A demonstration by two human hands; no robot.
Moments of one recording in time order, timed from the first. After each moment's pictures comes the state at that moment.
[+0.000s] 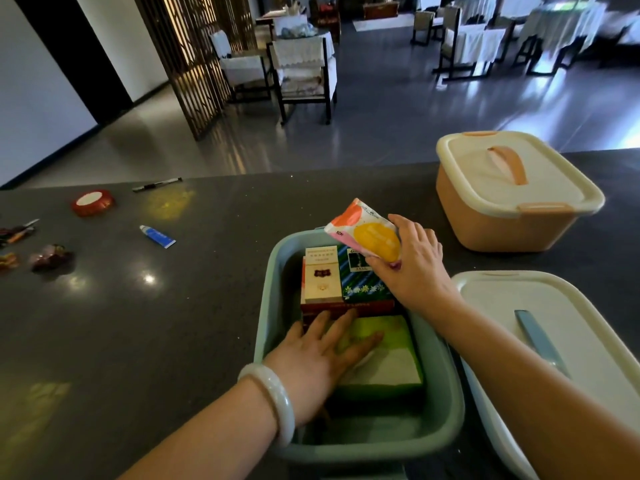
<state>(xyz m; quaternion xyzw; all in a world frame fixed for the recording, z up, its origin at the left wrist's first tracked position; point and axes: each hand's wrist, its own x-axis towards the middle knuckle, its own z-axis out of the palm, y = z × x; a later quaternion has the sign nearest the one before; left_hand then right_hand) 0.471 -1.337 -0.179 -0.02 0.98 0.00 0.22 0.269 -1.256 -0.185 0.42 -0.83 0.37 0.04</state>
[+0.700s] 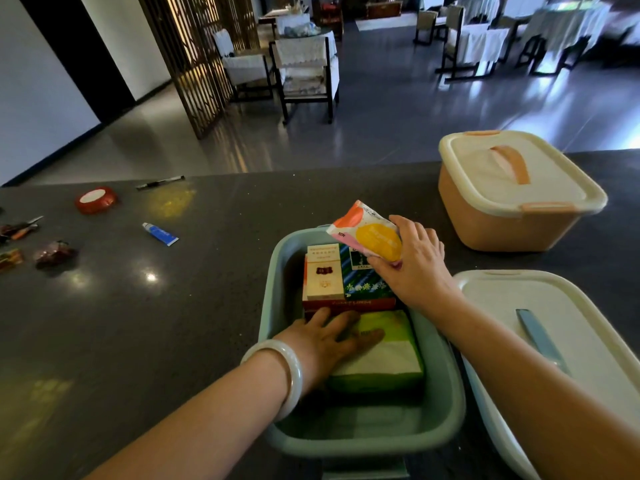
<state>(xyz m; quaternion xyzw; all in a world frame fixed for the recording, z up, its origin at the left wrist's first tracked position) 0.452 -1.356 -0.193 0.00 0.97 -0.02 0.25 0.269 -1.255 -0.182 0.42 -0.84 0.35 0.02</state>
